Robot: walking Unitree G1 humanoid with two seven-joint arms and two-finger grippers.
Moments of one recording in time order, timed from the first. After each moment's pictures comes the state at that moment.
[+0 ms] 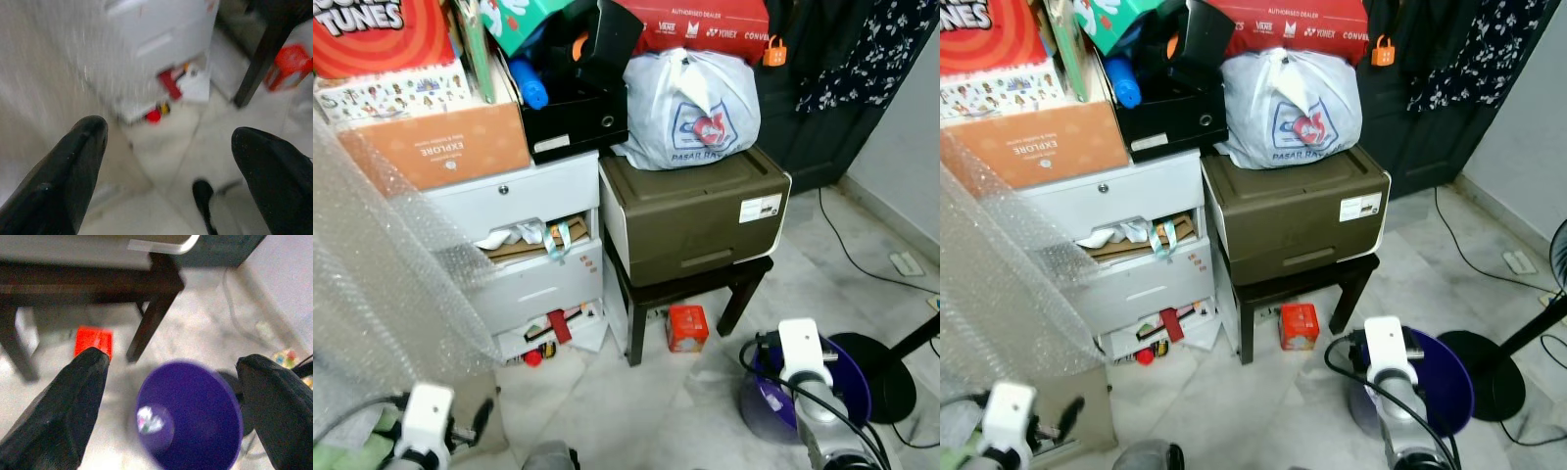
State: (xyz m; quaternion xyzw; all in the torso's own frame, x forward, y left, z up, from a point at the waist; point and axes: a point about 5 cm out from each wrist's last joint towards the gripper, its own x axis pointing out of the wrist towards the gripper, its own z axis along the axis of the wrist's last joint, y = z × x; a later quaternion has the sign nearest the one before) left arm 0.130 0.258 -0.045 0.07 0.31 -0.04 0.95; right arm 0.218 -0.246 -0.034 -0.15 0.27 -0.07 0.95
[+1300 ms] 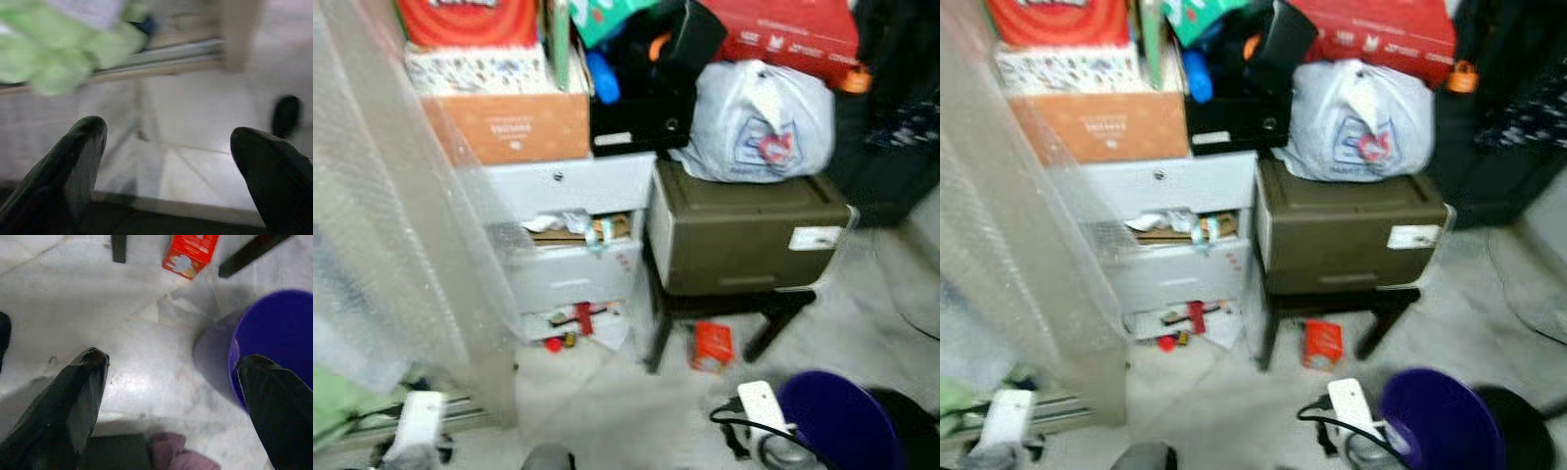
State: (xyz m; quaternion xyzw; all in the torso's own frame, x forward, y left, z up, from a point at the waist) left arm 0.141 0.285 -0.077 0.15 0.51 0.13 0.84; right arm 0.159 -0.218 -0.090 -0.12 0.49 0.01 0.86
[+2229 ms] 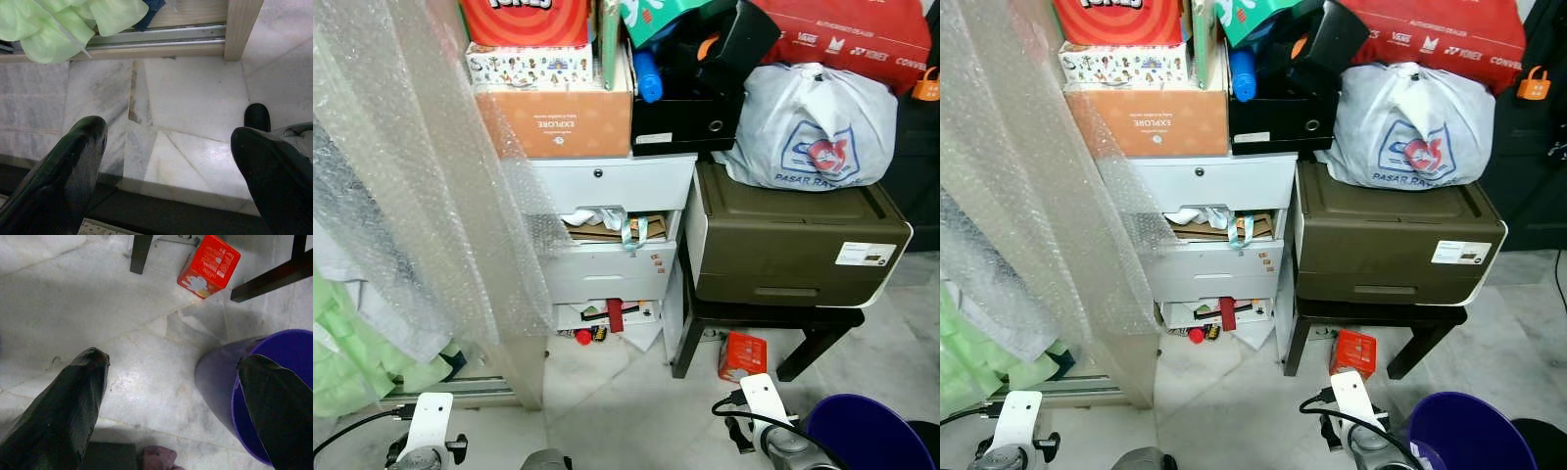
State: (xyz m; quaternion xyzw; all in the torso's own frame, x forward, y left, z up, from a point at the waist) left arm 0.138 0.279 -0.081 0.12 0.51 0.11 0.85; right arm 0.171 -0.212 -0.086 -0.13 0.49 0.02 0.86
